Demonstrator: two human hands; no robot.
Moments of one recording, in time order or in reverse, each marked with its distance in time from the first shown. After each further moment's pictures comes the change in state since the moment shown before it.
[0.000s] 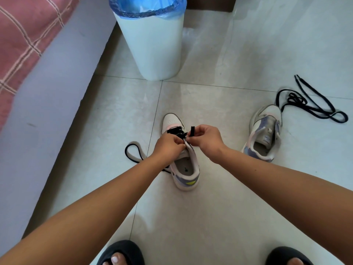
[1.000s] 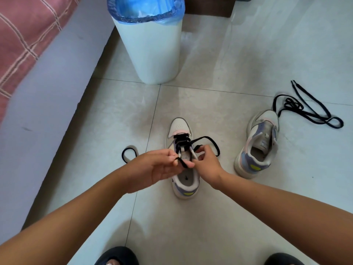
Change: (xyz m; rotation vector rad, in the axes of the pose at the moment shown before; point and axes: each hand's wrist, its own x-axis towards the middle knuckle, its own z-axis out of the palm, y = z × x) left_hand -0.055 -0.010 -0.049 -0.868 -0.666 0.002; right_hand -0.033 0.035 -0.002 -0.093 -0.024 0.184
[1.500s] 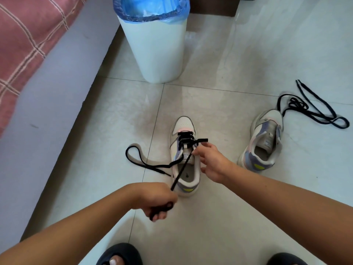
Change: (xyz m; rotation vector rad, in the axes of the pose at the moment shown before) left_hand -0.005 -0.036 0.006 0.761 -0.039 -0.685; right_hand 0.013 -0.011 0.001 0.498 -0.109 0.279
